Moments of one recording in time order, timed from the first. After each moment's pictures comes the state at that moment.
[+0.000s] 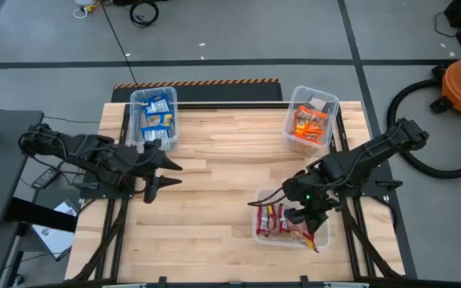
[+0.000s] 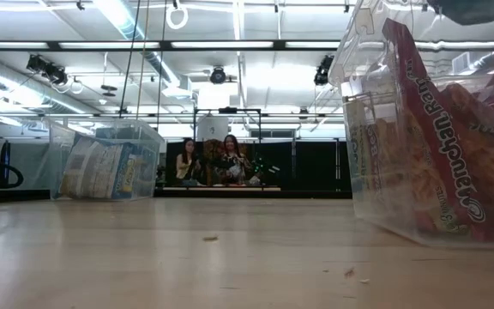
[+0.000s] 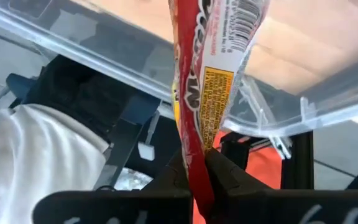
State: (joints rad) left arm -0.33 0.92 1.09 -0.66 -0.28 -0.33; right arm 0.39 1.32 1.08 -0.89 -0.76 1.75
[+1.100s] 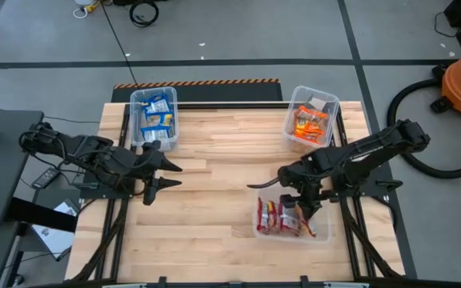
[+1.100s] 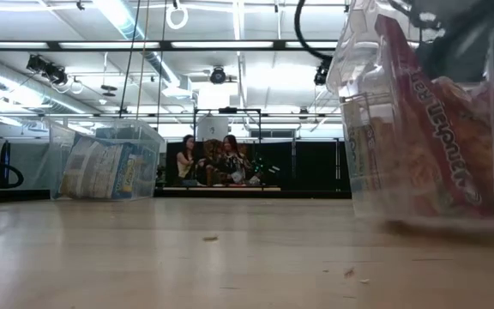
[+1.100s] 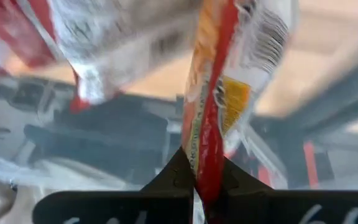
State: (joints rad) left arm -0.37 0.92 1.09 -0.64 -0.32 -0.36; right arm 0.21 1.32 0.91 -0.90 -0.76 1.71
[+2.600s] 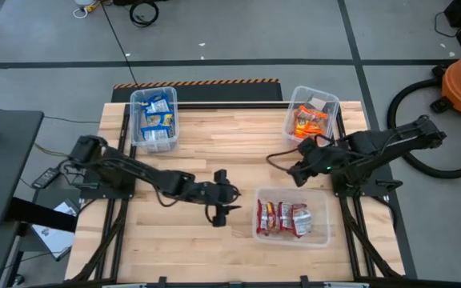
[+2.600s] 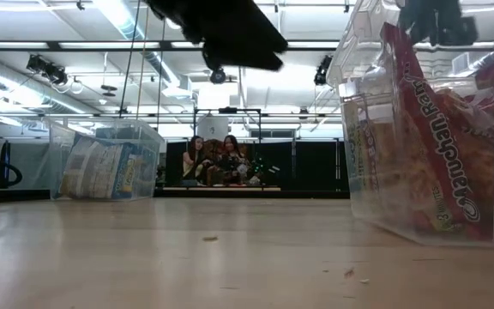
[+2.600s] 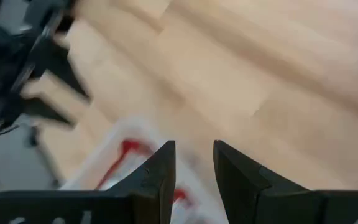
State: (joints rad) left arm -0.30 1.67 1.09 0.03 -0.26 -0.15; right arm 0.27 1.02 1.04 -0.93 0.26 1.15
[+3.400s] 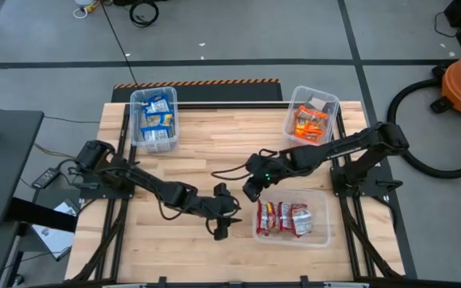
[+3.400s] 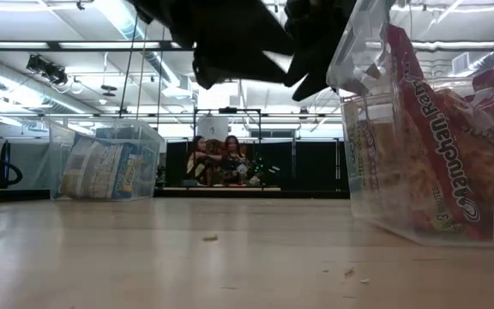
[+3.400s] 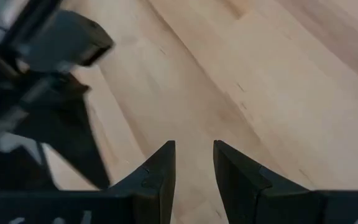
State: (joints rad) left arm -0.38 1.75 1.09 0.10 -0.27 -0.36; right arm 0.14 1.55 1.13 -0.44 0.03 0.85
